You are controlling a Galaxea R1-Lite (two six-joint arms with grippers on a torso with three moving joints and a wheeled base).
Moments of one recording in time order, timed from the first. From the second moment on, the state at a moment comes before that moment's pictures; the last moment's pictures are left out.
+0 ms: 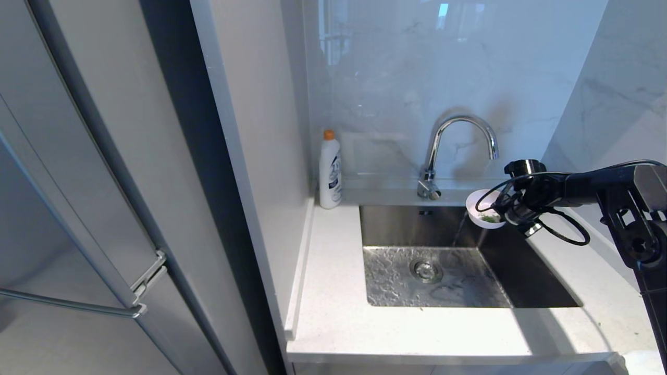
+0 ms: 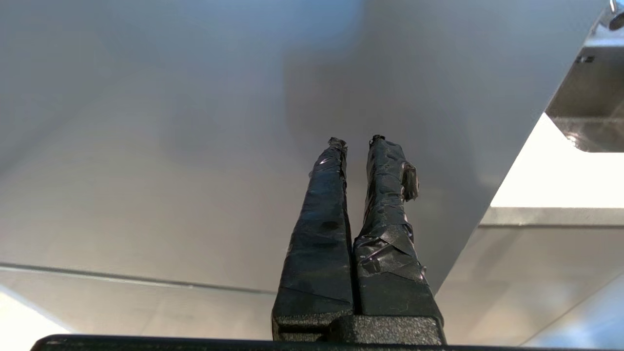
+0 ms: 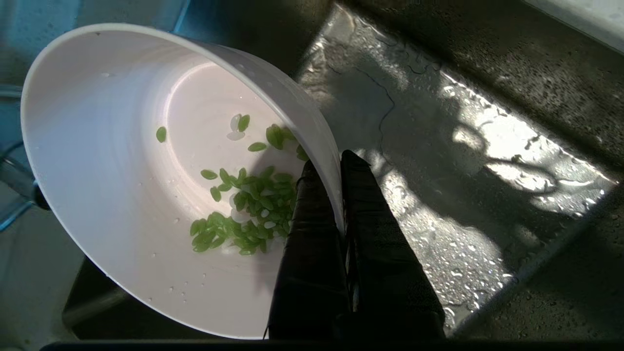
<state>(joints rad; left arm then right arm) 0.00 0.00 -0.02 0.06 -0.03 0.04 -0.14 2.57 -1.96 0.28 -0.17 0.90</state>
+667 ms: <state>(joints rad) 0.00 0.00 -0.02 0.06 -0.03 0.03 -0.14 2.57 -1.96 0.26 -0.17 0.90</state>
